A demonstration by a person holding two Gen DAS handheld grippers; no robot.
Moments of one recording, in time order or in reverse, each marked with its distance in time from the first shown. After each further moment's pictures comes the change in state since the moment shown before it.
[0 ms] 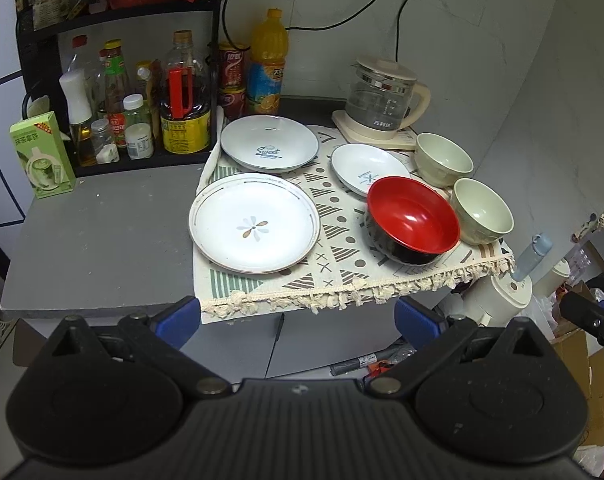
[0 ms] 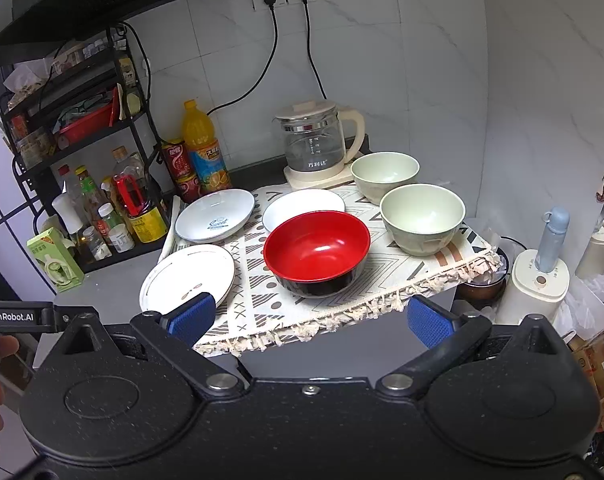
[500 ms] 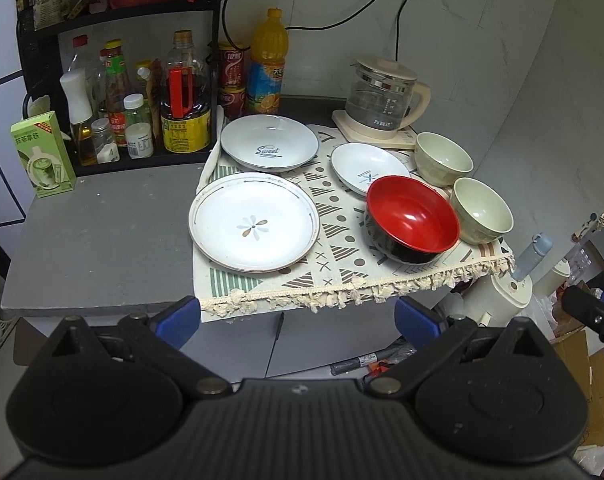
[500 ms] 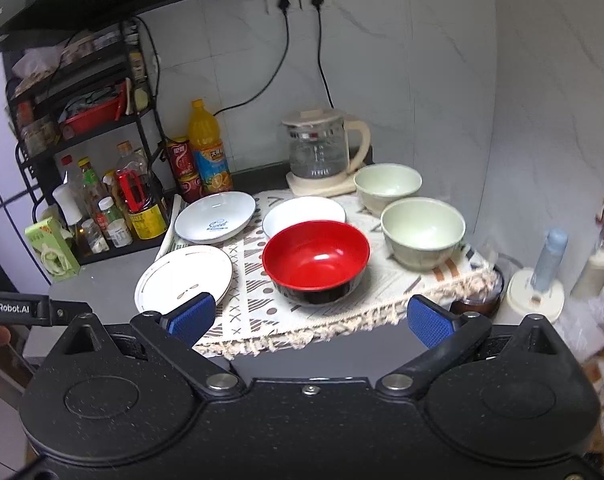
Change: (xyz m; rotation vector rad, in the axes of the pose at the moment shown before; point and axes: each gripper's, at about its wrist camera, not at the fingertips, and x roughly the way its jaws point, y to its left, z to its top) left arm -0.003 -0.005 0.000 0.001 0.000 -0.003; right arm -0.004 0.006 0.005 -0.072 -0.025 -0.013
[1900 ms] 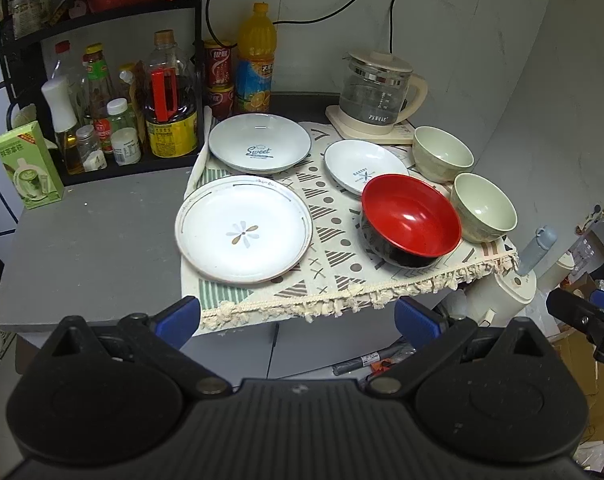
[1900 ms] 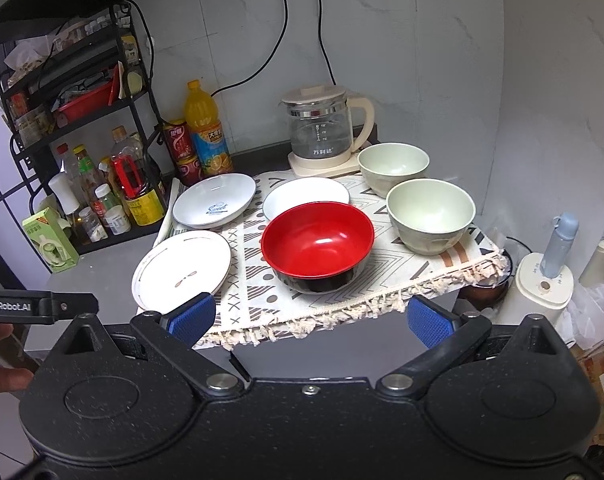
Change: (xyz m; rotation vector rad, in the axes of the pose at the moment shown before) left arm 0.027 -0.016 0.015 0.037 0.018 0.005; right arm 0.028 -0.009 0.006 0.024 0.077 0.032
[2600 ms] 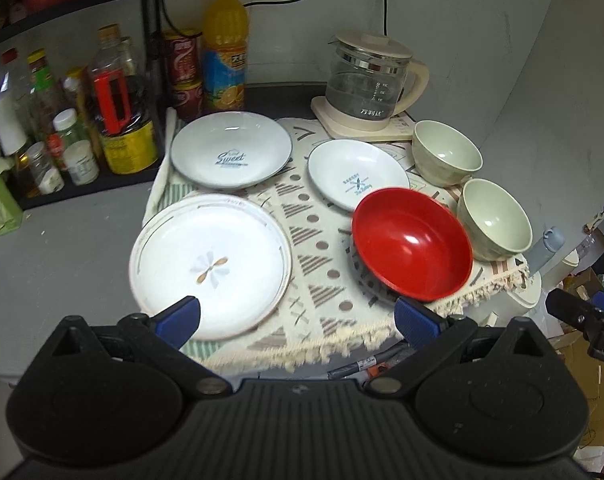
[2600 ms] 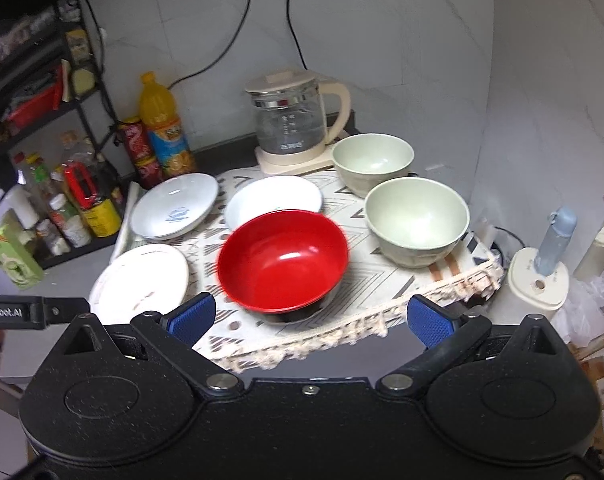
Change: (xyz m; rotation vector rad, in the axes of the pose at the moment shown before) left arm 0.086 -0.023 0.064 0.034 0.061 -0.016; right arm 0.073 -0.028 0.039 0.026 0.057 -0.071
